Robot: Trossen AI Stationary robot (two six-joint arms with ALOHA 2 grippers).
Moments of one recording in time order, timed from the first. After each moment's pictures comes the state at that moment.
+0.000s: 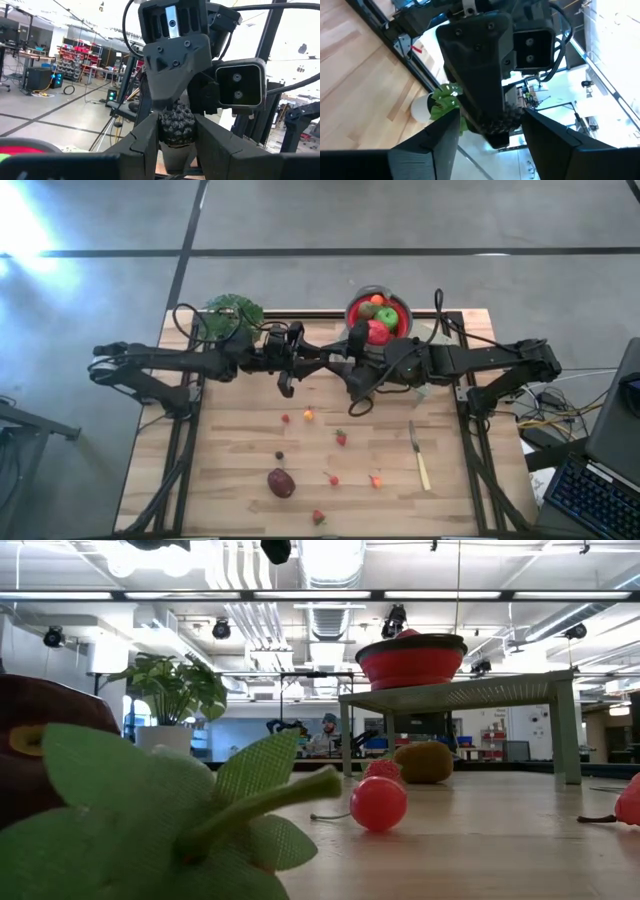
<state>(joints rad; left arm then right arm) 0.10 1.31 0.95 0.68 0.16 -0.30 0.13 1.47 1.46 -0.21 0.42 -1.03</state>
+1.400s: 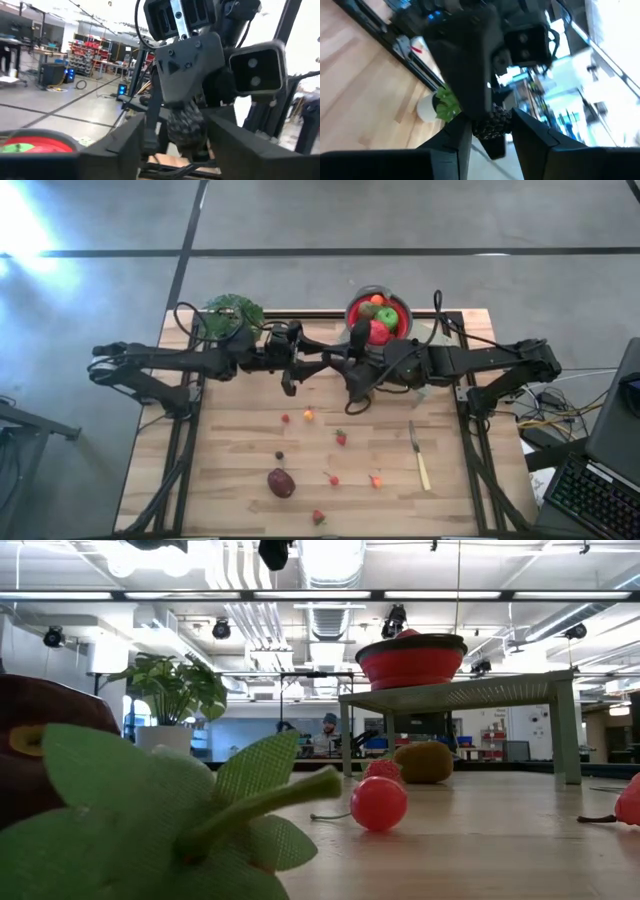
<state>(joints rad) 0.10 1.30 0.95 0.62 0.13 -0.26 0.13 1.47 1.46 -0.22 0.46 -0.92</state>
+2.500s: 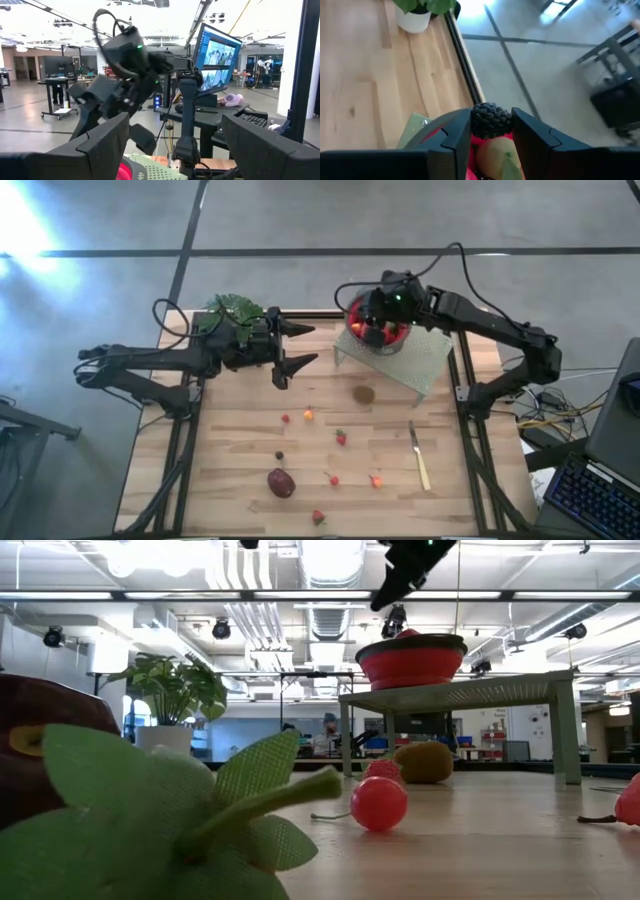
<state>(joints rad) 0.10 1.17 0.95 0.51 0.00 0.01 -0.39 1.43 1.46 -0.65 0.20 -0.32</state>
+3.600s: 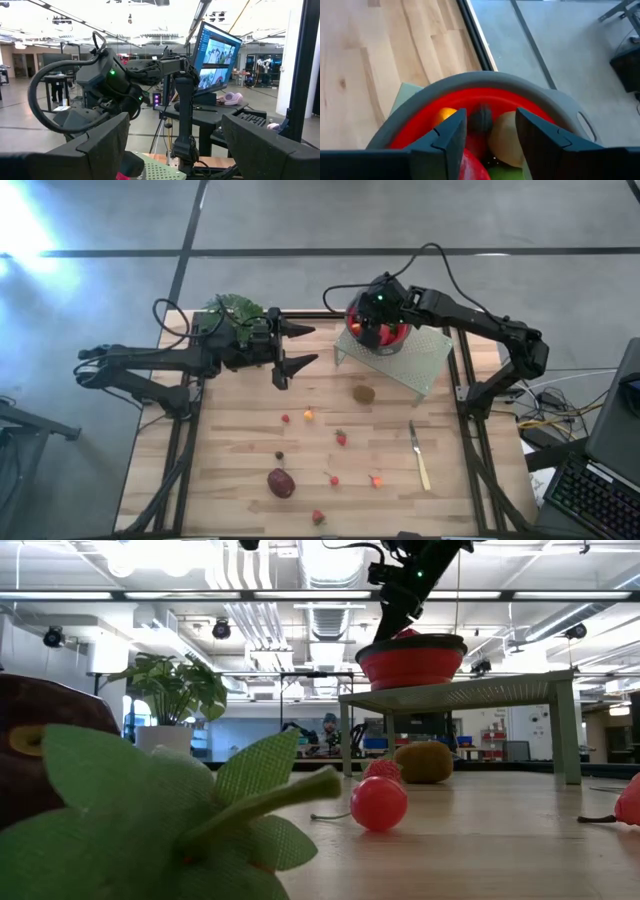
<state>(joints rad) 0.10 1.17 0.95 0.50 0.00 0.00 -0.45 1.54 1.46 -0.73 0.19 -0.27</state>
